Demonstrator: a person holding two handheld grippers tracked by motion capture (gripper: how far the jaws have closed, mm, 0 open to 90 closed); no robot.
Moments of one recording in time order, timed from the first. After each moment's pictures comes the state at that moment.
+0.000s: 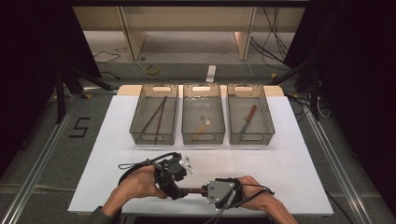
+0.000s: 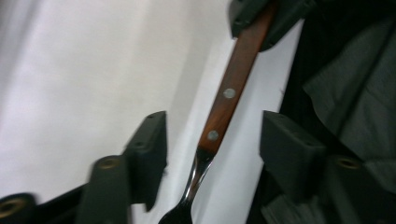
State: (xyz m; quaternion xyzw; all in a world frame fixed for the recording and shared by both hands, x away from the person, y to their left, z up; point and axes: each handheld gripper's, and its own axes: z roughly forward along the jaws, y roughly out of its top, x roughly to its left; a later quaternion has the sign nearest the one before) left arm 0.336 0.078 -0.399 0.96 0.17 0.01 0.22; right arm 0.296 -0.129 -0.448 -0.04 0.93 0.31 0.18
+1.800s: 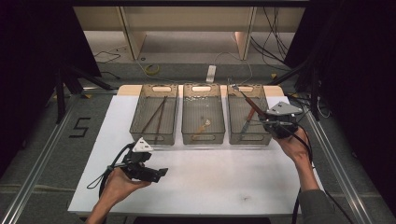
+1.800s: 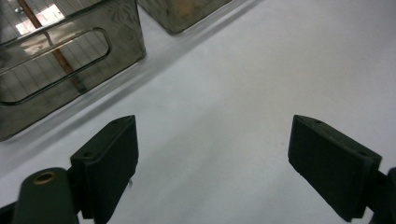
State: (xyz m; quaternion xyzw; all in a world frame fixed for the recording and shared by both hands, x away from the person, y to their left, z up) left arm 0.345 0.164 -0.425 0.84 0.39 0.11 0.35; right arm 0.440 -0.272 -0.378 0.37 0.80 0.33 0.34
